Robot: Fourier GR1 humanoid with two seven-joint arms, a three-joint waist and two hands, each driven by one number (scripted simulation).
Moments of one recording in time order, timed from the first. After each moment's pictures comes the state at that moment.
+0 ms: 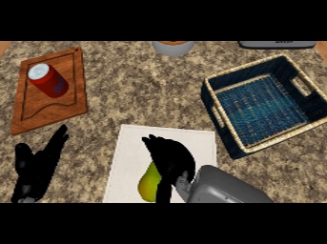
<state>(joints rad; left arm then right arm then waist) 0.10 0.29 -0.06 -1.50 0.14 0.06 0.23 -0.62 -0.14 0.93 -1.40 0.15 0.12 0.91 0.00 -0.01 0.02</state>
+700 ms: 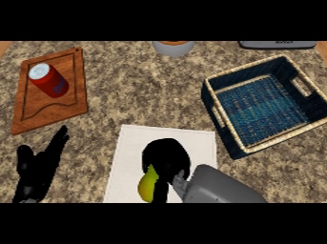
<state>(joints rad) 0.11 0.27 -0.06 -1.50 0.11 0.06 0.22 -0.62 -0.11 0.94 -1.31 0.30 0.13 0.78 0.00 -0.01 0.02</state>
